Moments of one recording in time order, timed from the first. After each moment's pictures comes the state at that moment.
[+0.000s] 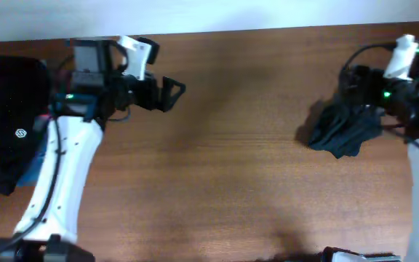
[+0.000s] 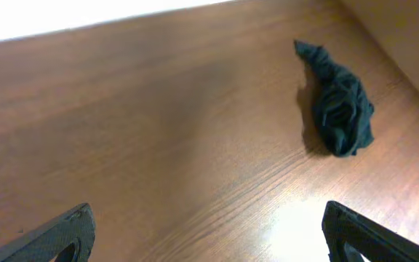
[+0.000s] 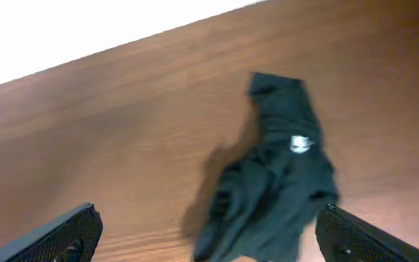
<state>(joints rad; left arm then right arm) -0.13 1.60 1.51 -0.71 0.56 0.07 -0.29 1.39 1.50 -0.90 -0.13 0.08</state>
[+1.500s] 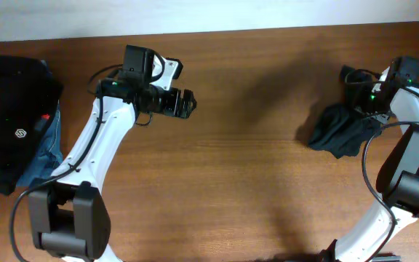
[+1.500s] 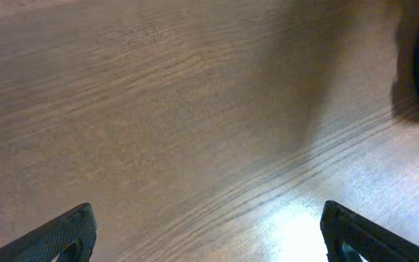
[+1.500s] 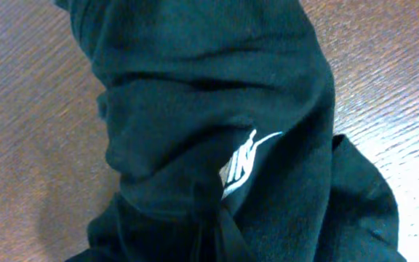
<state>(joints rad) -0.24 1.83 1.51 -0.72 0.35 0.03 -0.44 2.08 1.51 -0.65 -0.13 0.18</state>
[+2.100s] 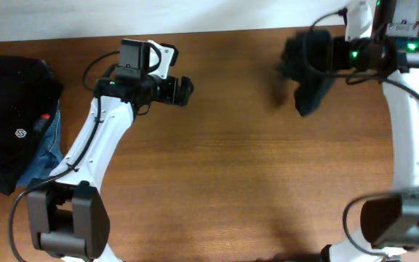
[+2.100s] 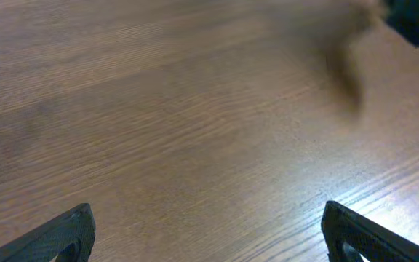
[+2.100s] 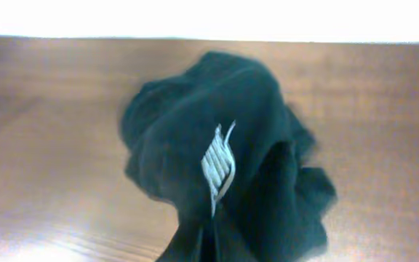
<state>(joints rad) -0.22 1.83 1.51 -0.56 0.29 0.02 -0.12 1.76 1.94 -1.04 -0.30 -0.11</state>
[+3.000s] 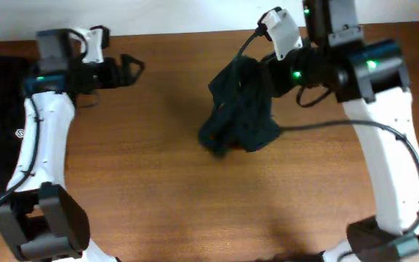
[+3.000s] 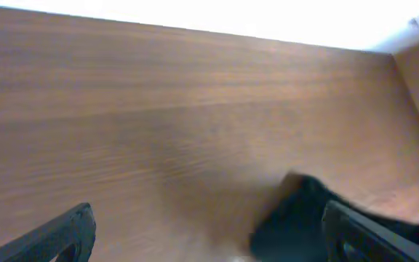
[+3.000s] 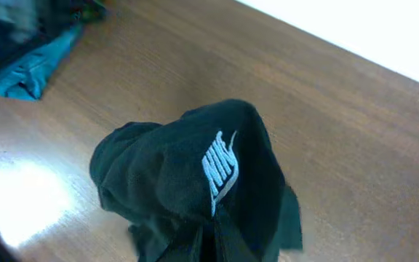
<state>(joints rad) 0.11 1.82 1.61 -0.64 0.61 -0.05 0.27 1.72 2.13 -1.29 -0.32 -0.18</state>
